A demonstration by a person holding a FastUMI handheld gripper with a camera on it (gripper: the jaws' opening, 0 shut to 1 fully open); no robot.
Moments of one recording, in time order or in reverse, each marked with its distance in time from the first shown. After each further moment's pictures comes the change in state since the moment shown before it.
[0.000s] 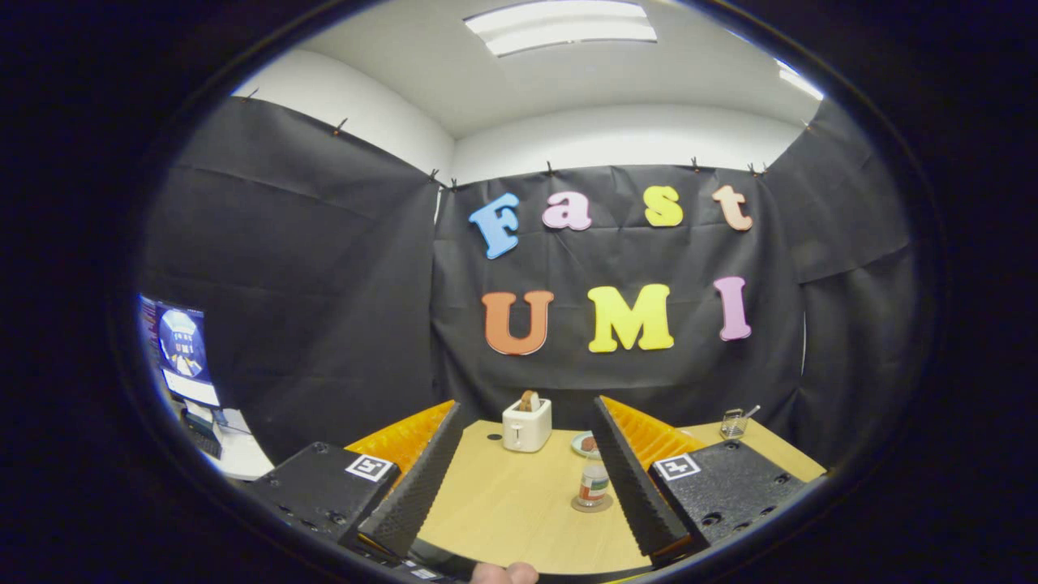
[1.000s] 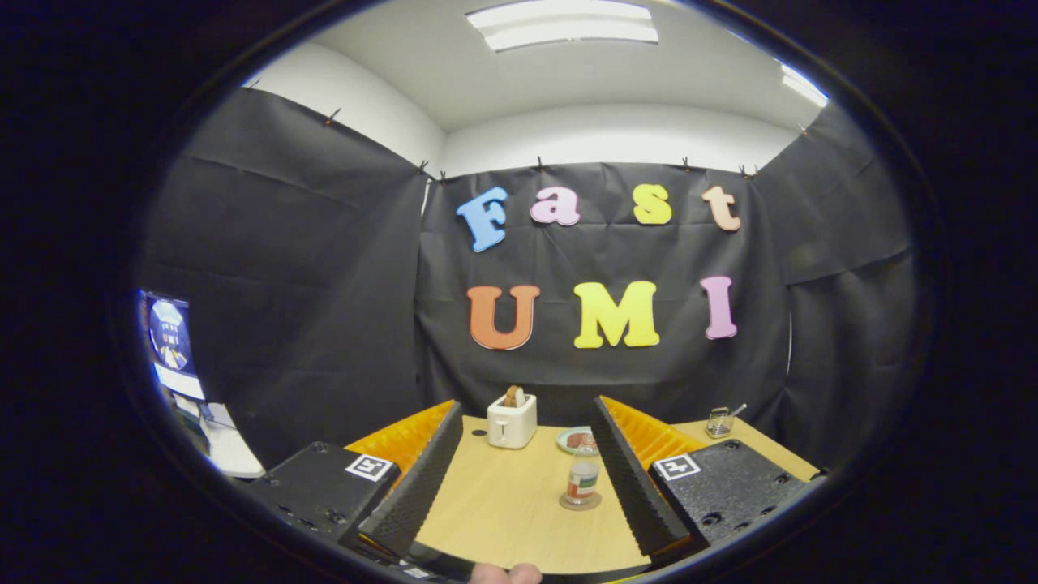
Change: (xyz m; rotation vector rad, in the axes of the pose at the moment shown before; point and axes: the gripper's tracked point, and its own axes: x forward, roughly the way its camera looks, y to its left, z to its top) arm 0.006 -0.007 -0.007 -0.010 0.004 -0.060
